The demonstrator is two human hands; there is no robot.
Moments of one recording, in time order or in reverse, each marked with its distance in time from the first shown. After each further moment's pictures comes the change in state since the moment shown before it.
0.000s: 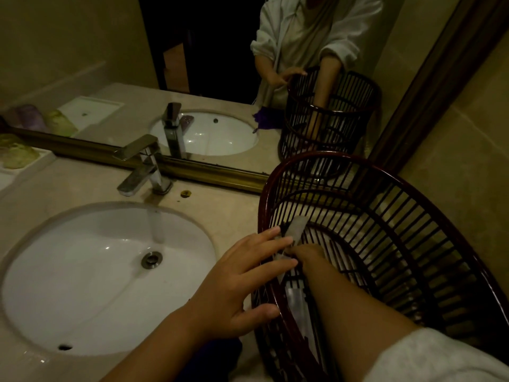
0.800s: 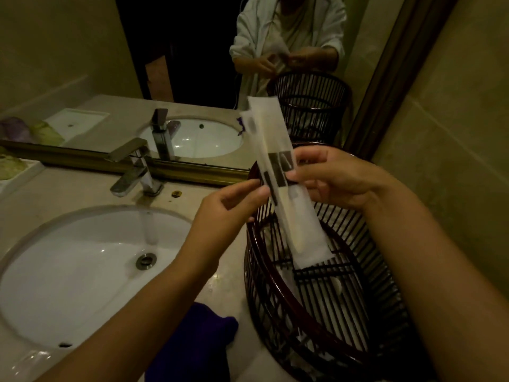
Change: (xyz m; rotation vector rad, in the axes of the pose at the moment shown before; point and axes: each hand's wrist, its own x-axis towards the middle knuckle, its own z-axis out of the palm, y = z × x) left_hand 0.041 0.044 -0.040 -0.647 0.222 -0.661; right_hand -0.220 -0.086 -0.082 0.087 -0.605 -0.684
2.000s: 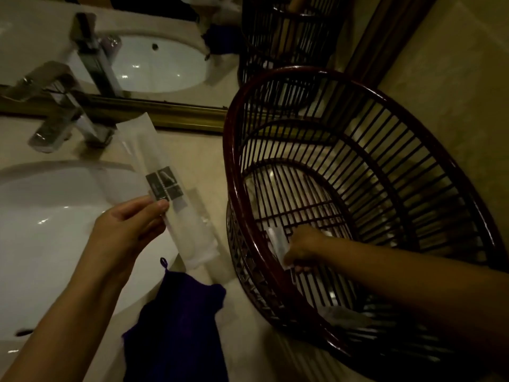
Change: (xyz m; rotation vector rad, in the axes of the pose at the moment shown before) left_hand 0.007 -0.124 -0.084 -0.202 0.251 -0.389; right_hand 0.030 0.232 -0.024 -0.722 0.203 1.021
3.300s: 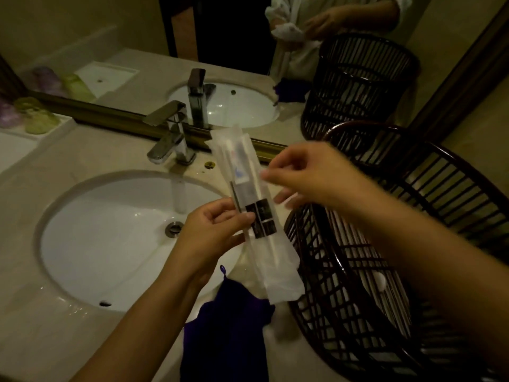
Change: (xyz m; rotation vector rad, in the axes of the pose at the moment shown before) left_hand -0.053 0.051 0.008 -0.132 -0.075 0.072; right_hand -0.189 -0.148 -0.040 0.219 0.370 -0.971
